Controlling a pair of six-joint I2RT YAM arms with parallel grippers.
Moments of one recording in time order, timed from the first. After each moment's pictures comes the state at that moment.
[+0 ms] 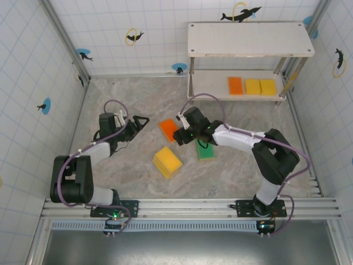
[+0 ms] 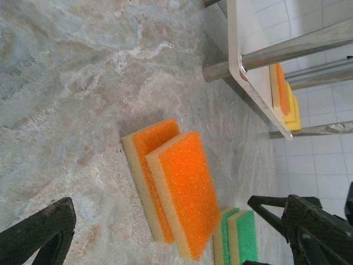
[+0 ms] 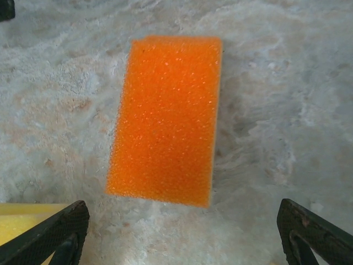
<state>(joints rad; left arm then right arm) -0.04 1.41 0.56 0.25 0.71 -0.74 0.81 1.75 1.10 -0.21 -0.05 0.17</state>
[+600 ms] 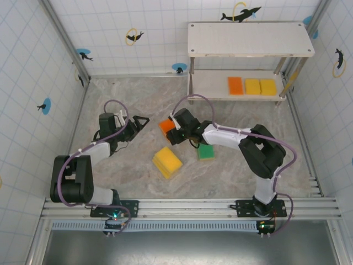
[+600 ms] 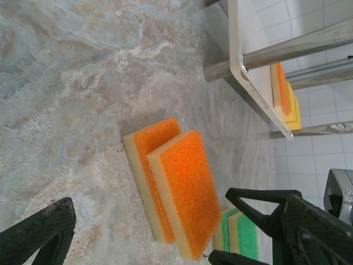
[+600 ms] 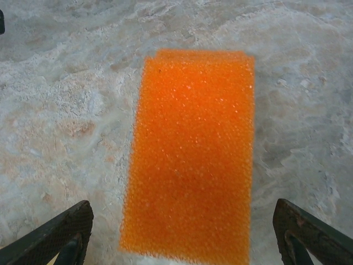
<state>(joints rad) -0.04 1.42 0.56 0.25 0.71 -0.73 0.86 1.88 1.21 -0.18 0.01 0.21</state>
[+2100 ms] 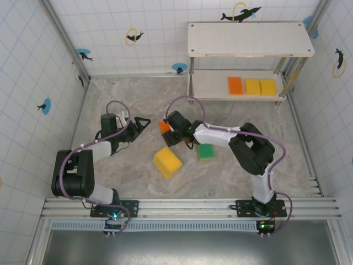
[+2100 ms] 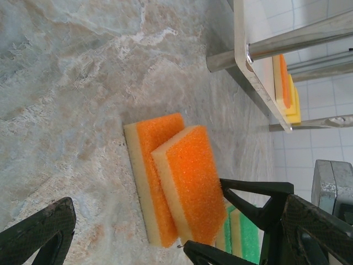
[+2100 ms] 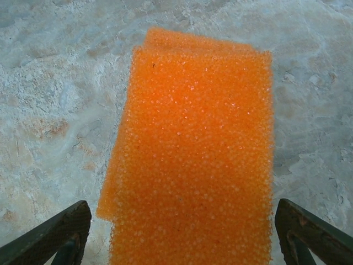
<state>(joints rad) -0.04 1.48 0.55 0.30 0.74 -0.74 0.90 1.98 1.31 -0.27 0.11 0.21</state>
